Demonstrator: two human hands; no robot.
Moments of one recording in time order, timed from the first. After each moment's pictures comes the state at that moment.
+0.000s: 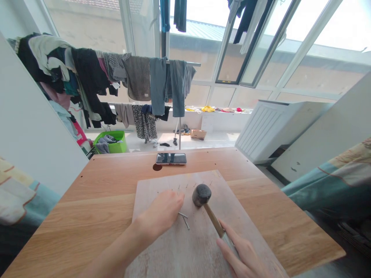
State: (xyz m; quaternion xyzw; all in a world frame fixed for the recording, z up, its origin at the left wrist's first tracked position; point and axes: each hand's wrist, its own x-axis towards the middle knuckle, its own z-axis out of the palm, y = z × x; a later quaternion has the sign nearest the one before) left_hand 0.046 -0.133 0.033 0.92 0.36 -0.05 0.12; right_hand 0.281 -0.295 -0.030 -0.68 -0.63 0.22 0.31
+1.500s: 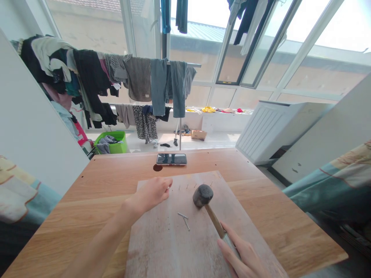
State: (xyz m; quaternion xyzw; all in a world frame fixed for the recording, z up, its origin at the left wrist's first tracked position) left_hand 0.017 -0.088 0.043 0.89 0.44 0.02 0.13; right_hand 0.294 -0.297 -0.030 -0.67 -0.66 0.22 0.25
